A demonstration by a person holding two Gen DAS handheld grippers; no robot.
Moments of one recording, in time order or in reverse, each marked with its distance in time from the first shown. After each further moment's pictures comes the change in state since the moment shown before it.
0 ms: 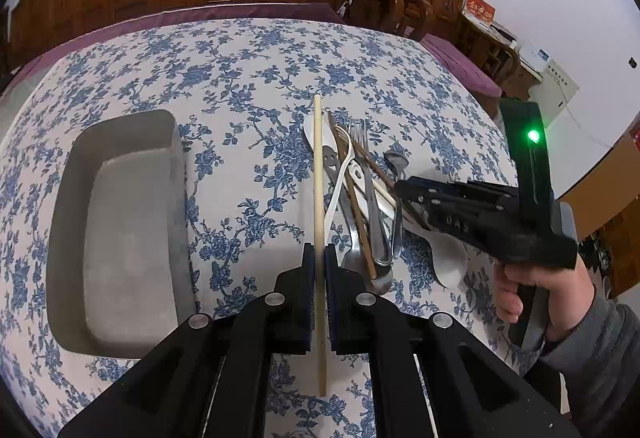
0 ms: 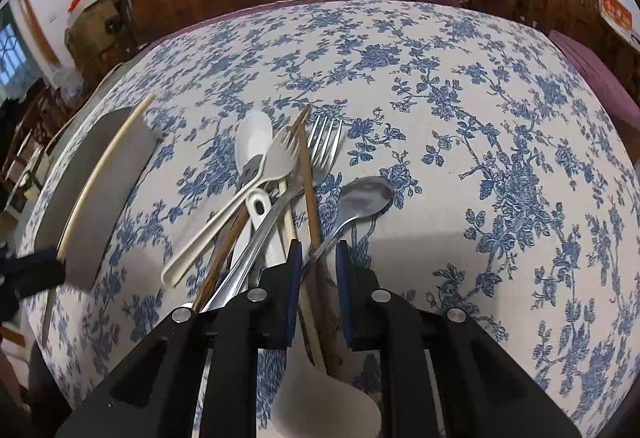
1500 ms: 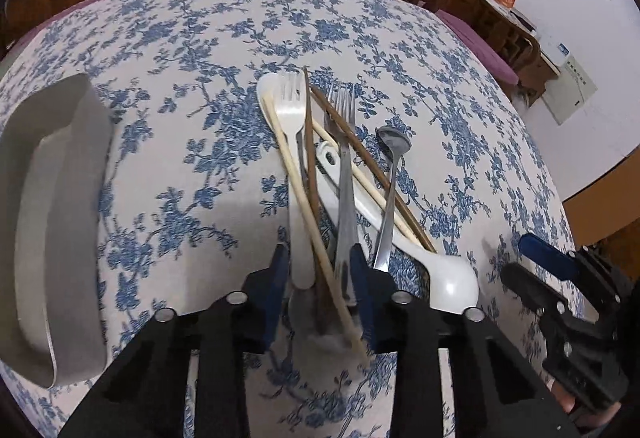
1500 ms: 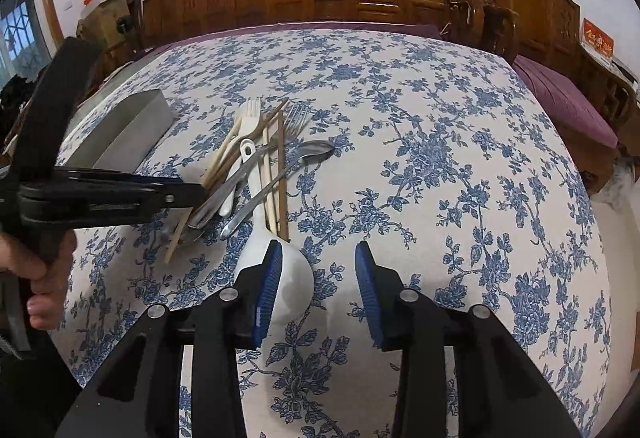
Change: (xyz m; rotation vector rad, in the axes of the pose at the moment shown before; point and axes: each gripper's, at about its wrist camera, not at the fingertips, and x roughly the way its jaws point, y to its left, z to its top) left arm 0.079 -0.038 0.012 -0.067 0.109 0.007; right arm -0.086 -0.020 -0.072 -0.084 -0.106 -0.057
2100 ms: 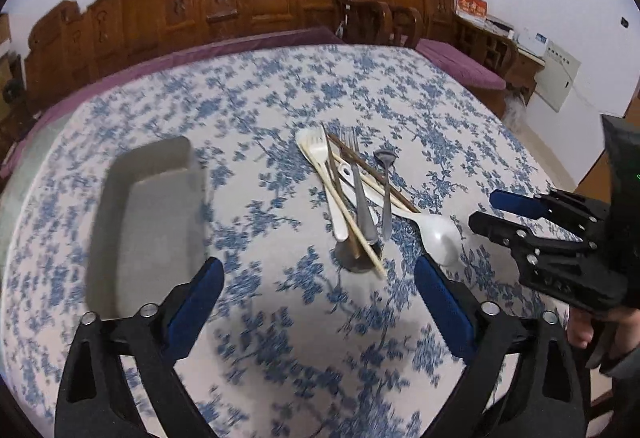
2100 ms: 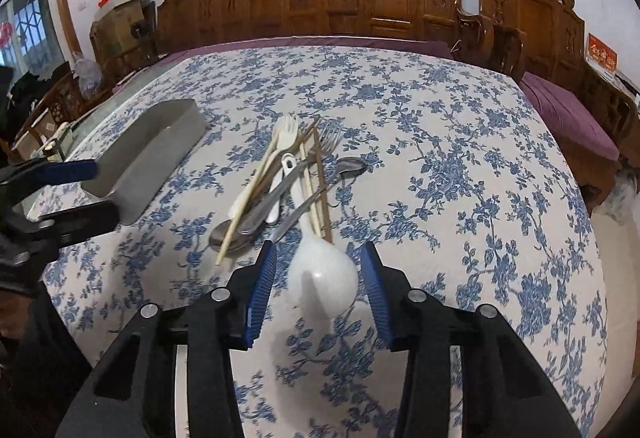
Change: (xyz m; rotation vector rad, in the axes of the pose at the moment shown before) left arm -0.101 -0.003 -0.047 0.155 -0.187 0.119; right arm -0.026 0.032 0.000 -0.023 -0.038 0.021
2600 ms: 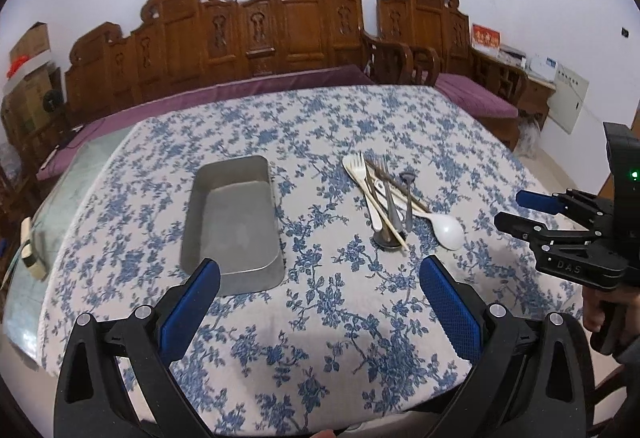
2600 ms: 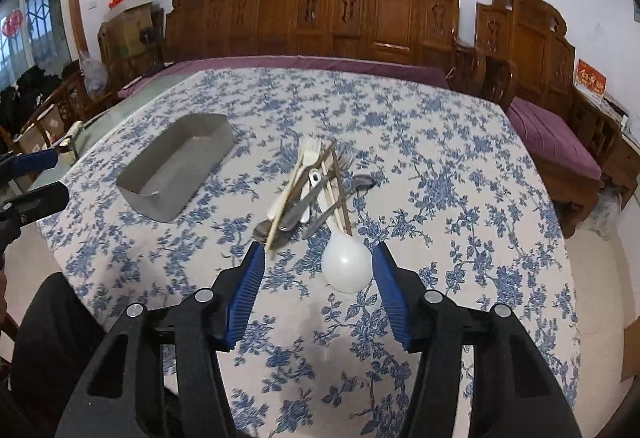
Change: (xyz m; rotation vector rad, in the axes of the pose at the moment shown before) left arm -0.109 0.027 -0.040 -0.003 -0.140 0.107; right arm -0.067 0.040 -0.010 -0.038 -0.067 -0.041
